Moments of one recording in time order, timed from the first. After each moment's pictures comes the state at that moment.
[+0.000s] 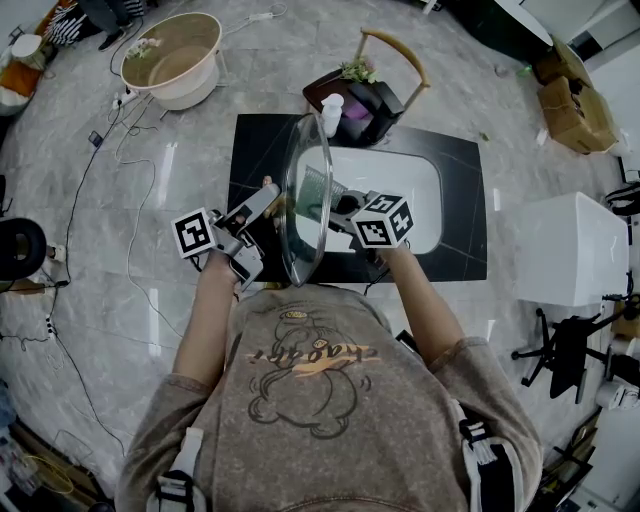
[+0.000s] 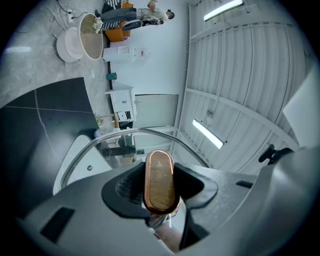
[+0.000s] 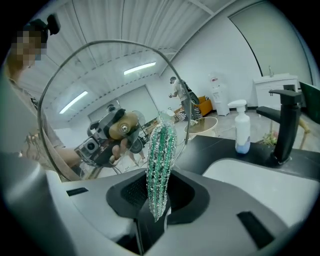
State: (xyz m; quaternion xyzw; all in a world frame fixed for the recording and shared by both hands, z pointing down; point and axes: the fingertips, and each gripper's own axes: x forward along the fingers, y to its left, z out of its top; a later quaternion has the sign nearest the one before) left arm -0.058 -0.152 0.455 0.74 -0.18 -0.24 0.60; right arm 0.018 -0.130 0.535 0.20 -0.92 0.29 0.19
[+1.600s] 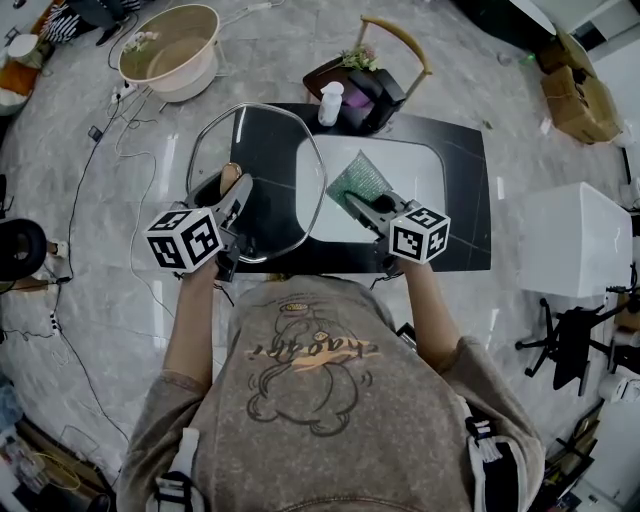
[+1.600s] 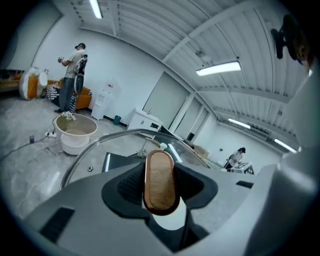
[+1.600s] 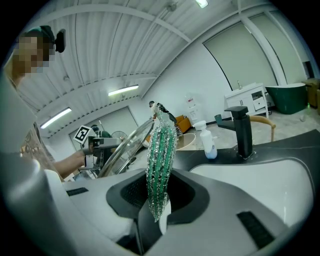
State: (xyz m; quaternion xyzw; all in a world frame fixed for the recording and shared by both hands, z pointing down) left arm -0.113 -0.163 0.452 0.84 -0.44 0.06 0.32; right arm 0.092 -0.129 0.503 0.34 -0.89 0.30 0.09
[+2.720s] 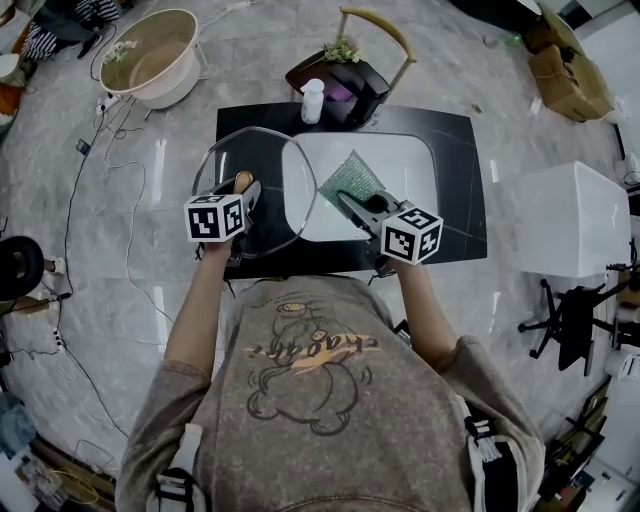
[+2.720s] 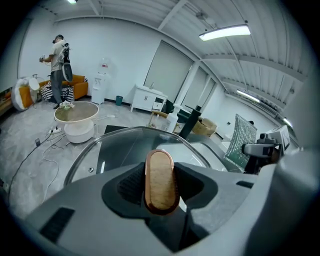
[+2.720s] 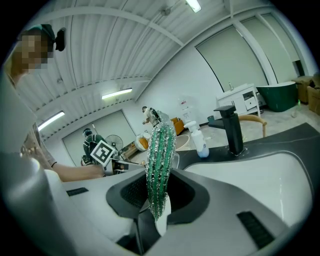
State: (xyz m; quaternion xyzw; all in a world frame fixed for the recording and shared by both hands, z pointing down) left arm -0.081 -0.192 0.590 0.81 -0.42 0.23 0.34; right arm 0.107 -0.132 0.513 0.37 -0.87 0.31 0.07
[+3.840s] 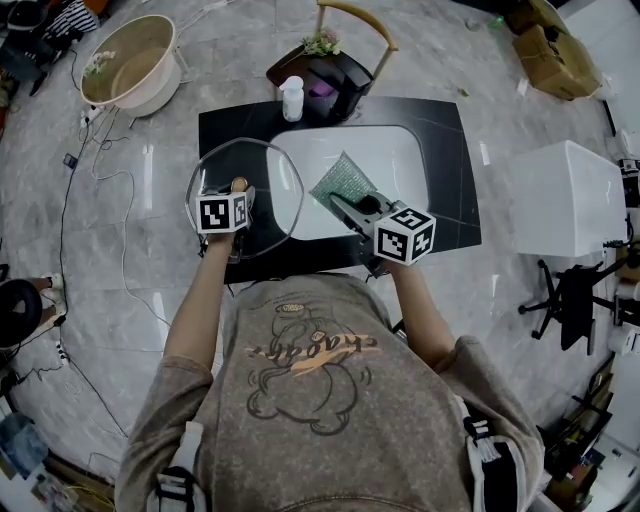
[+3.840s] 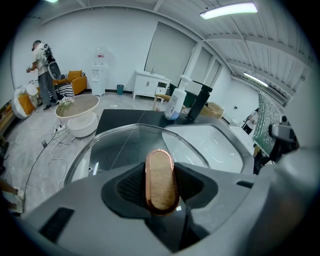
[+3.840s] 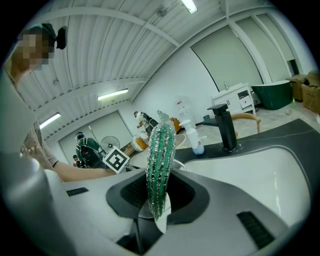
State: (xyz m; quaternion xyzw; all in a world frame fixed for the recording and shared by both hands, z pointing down) left arm -0.064 -0.200 0.646 0.78 -0.42 0.32 0.34; right arm 0.118 -0.123 0.521 0.39 -0.86 0.32 0.07
